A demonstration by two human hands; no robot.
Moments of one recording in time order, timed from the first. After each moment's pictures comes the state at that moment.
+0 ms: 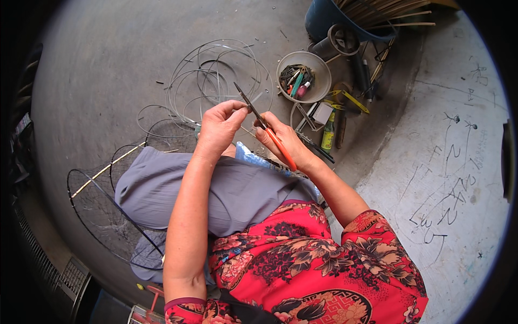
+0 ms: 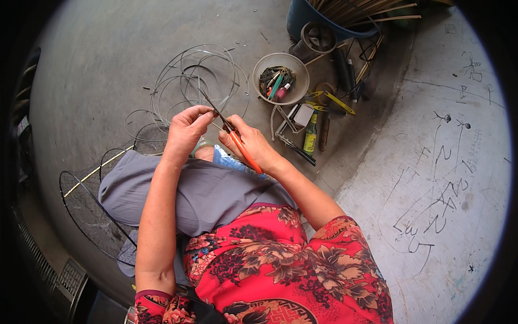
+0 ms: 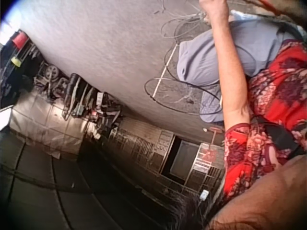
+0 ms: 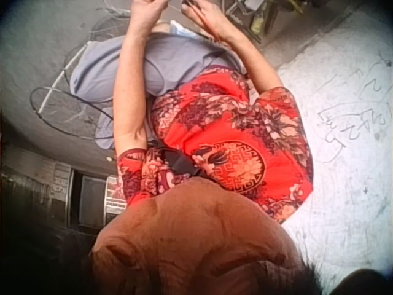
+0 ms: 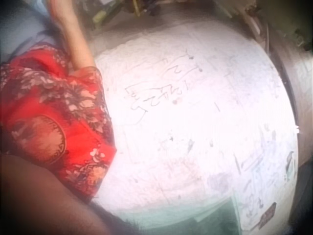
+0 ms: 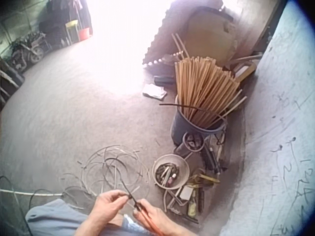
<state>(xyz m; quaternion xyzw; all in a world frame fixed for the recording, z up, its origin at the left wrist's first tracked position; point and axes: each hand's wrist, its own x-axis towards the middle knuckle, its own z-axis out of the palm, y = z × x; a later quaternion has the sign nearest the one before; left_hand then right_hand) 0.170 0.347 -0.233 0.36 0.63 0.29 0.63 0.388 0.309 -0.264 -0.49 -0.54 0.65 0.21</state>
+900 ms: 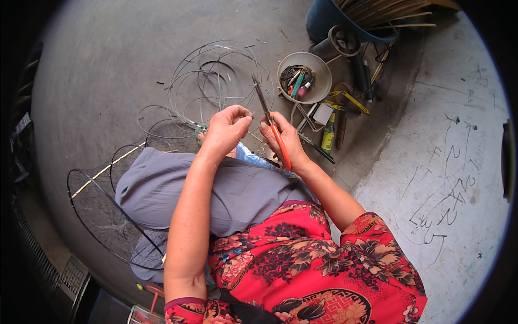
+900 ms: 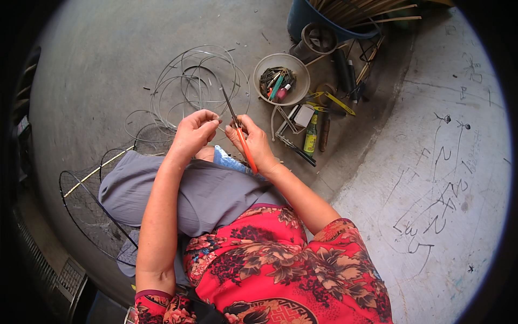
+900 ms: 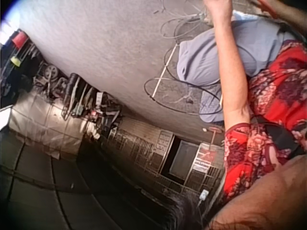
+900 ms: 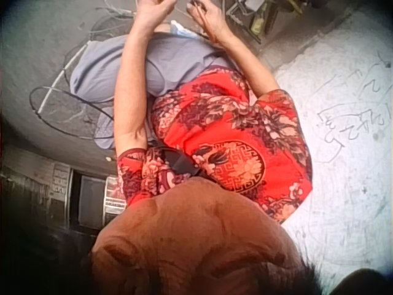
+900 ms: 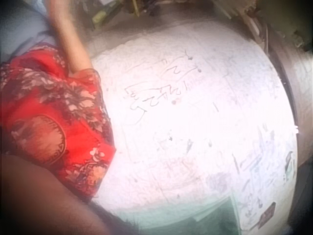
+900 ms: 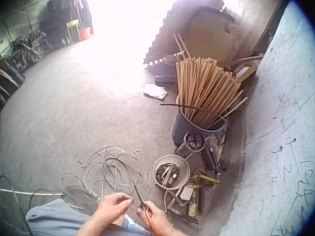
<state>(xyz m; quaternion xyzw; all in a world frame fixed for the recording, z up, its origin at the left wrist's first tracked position) 0.173 0.344 -0.241 0.38 0.64 0.21 0.64 0.373 0.296 -0.288 -0.55 -0.43 0.64 0.32</state>
